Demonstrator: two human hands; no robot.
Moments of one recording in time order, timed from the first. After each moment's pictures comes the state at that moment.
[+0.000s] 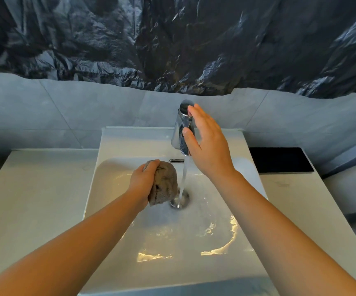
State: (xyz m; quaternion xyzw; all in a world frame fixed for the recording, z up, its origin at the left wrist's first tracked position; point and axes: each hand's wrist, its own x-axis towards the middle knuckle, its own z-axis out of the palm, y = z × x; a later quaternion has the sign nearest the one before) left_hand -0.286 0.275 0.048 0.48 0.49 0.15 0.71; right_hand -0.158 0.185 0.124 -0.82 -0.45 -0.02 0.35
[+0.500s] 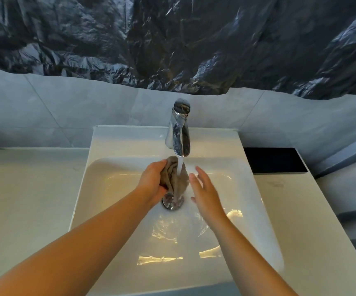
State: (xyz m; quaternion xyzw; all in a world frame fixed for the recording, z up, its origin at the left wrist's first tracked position) left_hand -0.252 0.258 0.038 0.34 0.39 0.12 0.85; right_hand -0.190 0.131 0.038 -0.80 -0.15 0.31 0.49
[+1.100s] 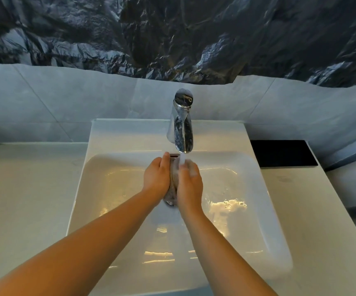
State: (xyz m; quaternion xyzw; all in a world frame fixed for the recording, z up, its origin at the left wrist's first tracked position) left_hand -0.243 0.254 0.027 0.66 0.47 0.15 0.57; right_hand -0.212 0.181 0.029 -0.75 -0.08 0.24 0.61
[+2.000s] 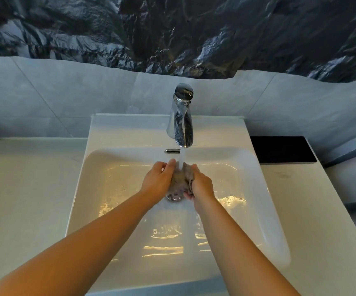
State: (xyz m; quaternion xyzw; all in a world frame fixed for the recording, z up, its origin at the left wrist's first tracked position) left_hand -0.258 0.248 0.018 0.71 0.45 0.03 0.54; right_hand -0.184 0.168 0.009 -0.76 0.10 0.38 0.51
